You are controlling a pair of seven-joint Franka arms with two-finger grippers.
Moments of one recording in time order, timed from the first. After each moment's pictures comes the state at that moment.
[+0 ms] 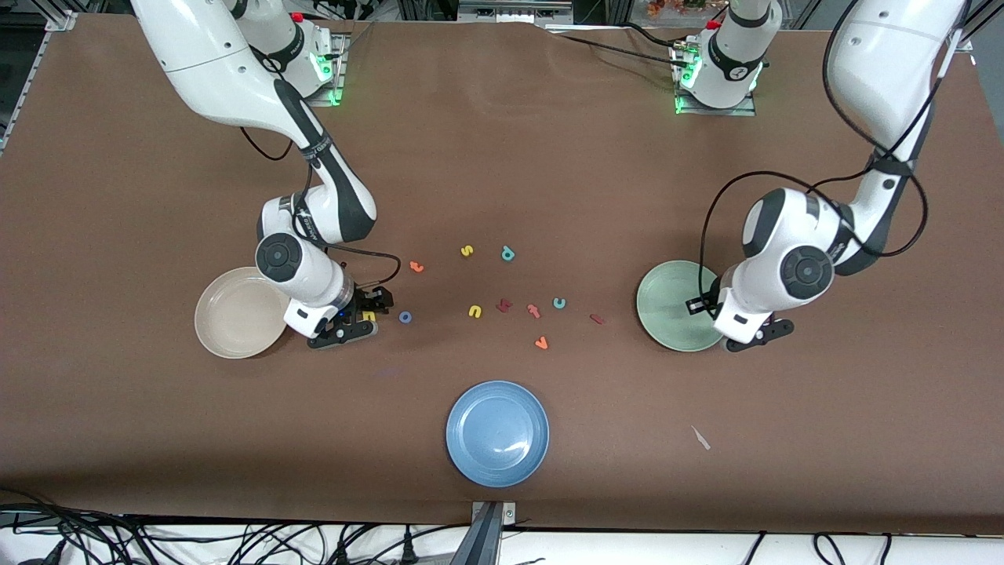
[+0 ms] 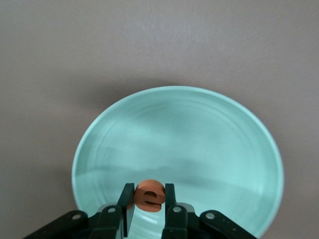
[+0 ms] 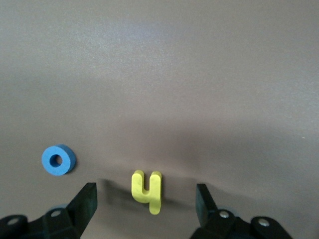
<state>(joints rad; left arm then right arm) 0.10 0.57 -0.31 -1.85 0.16 2.21 -0.60 0.33 0.67 0.02 -1.80 0.10 2.50 0.01</state>
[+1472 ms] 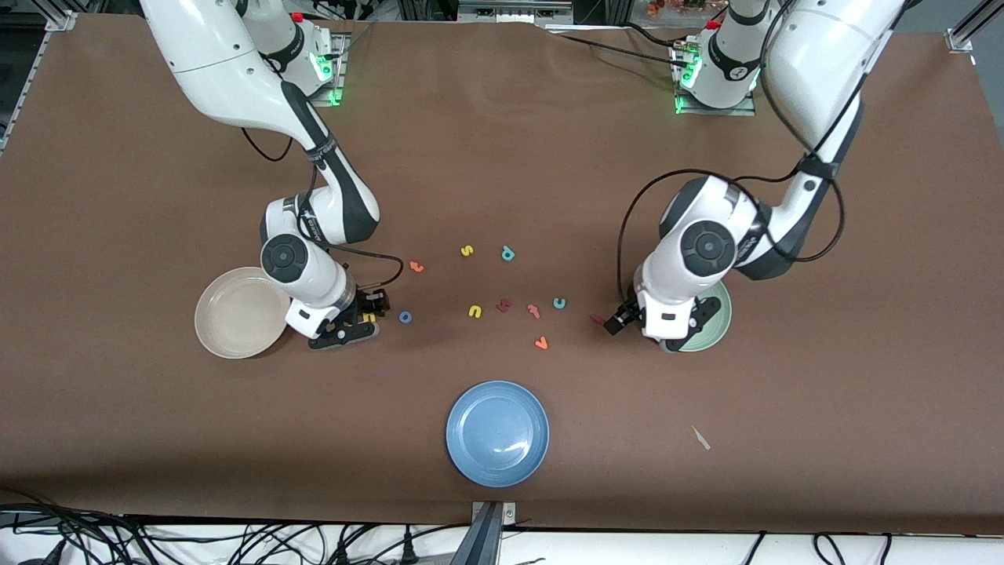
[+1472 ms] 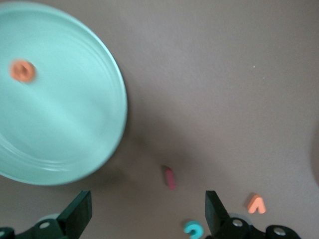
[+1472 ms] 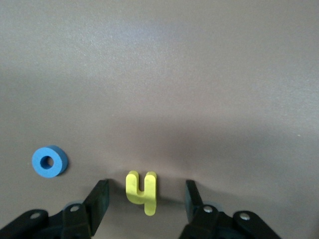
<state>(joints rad) -0.08 0.63 -0.39 -1.66 0.16 2.24 -1.31 0.37 0.67 -0.01 -1.80 0.10 2.49 0.03</state>
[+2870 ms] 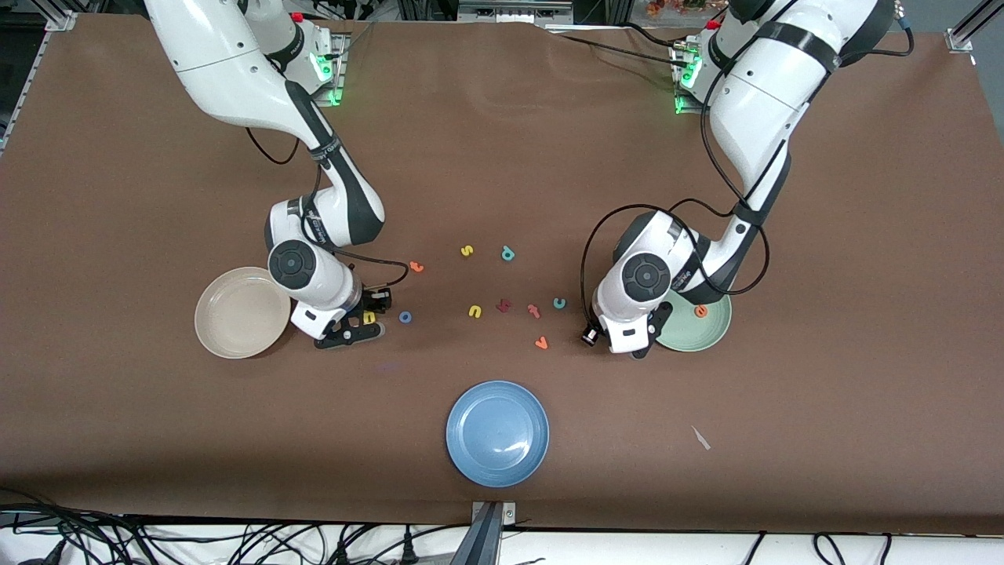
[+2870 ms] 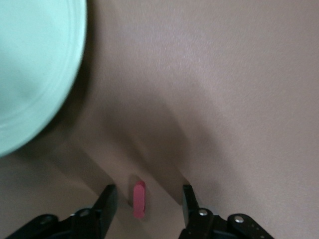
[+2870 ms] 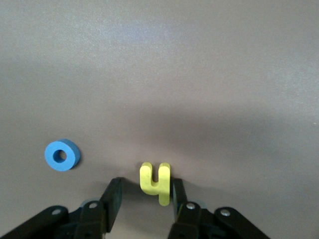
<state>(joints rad) -0.24 0.83 -0.28 -1.54 0.16 2.32 -1.54 0.38 0.68 -0.02 -1.75 0.10 2.40 0.07</state>
